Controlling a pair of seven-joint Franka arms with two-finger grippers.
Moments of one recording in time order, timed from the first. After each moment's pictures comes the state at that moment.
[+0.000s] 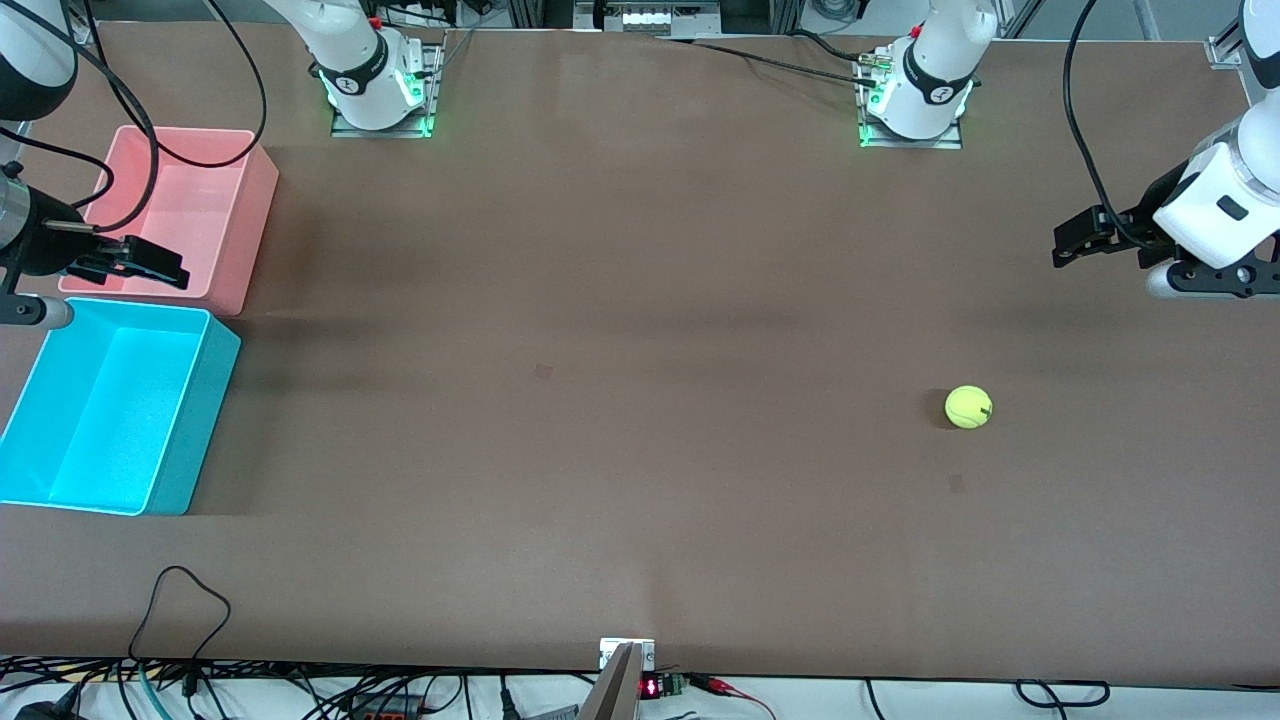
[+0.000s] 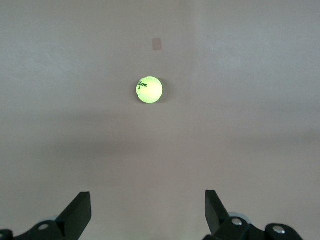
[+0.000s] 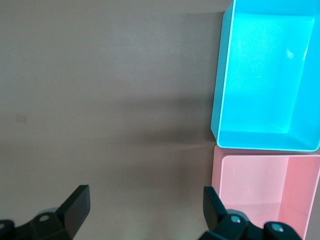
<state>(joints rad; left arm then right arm) 0.00 0.02 -0.03 -1.65 0.00 1.57 -0.03 -0.02 0.12 -0.01 -1.56 -0.01 1.58 0.02</state>
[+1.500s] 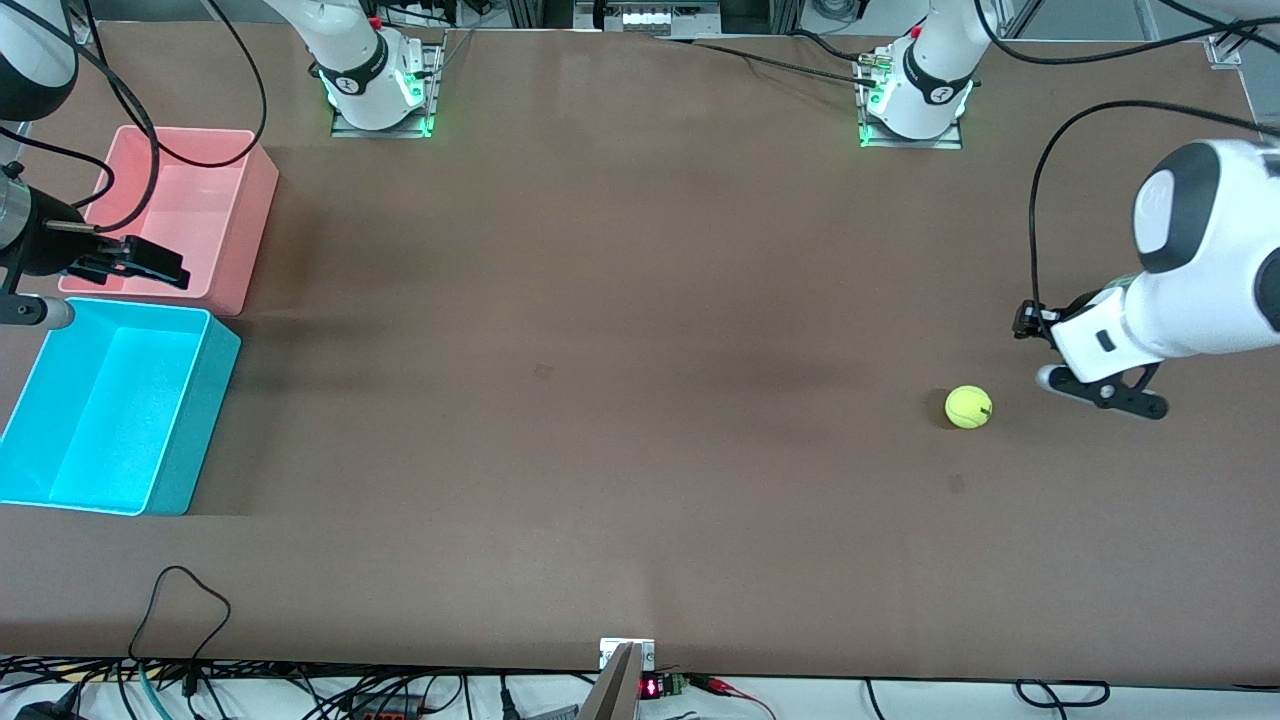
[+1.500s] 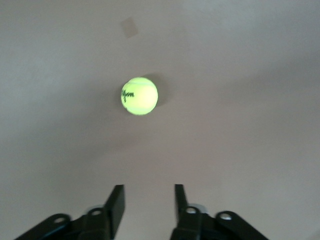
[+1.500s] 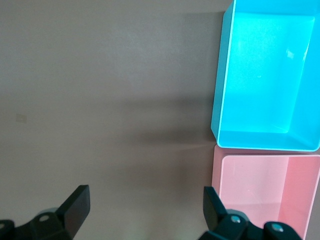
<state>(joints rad) 0.01 0.32 -0.04 -1.63 0.05 1.69 0.34 -0.02 0.12 -0.01 -1.56 -0.01 1.58 0.02</state>
